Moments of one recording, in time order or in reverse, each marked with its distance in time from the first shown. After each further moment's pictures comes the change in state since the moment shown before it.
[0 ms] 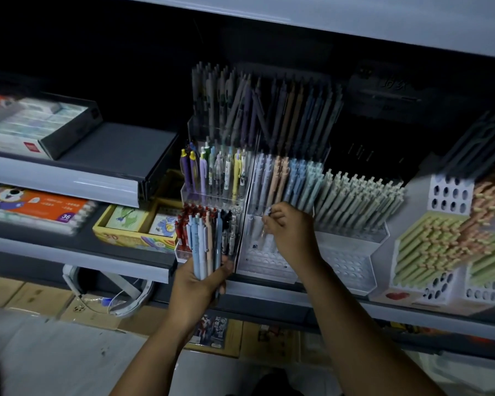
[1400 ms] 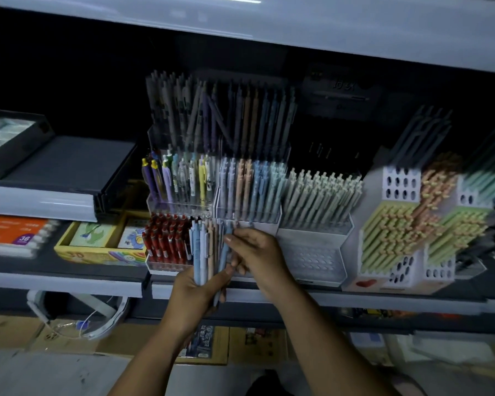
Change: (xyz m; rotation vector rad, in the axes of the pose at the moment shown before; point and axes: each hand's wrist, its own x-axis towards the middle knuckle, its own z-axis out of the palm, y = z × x) left_hand -0.005 0.003 0.041 0.002 -0.181 -0.055; right_hand -0.048 -0.027 -0.005 0.711 -0.142 0.479
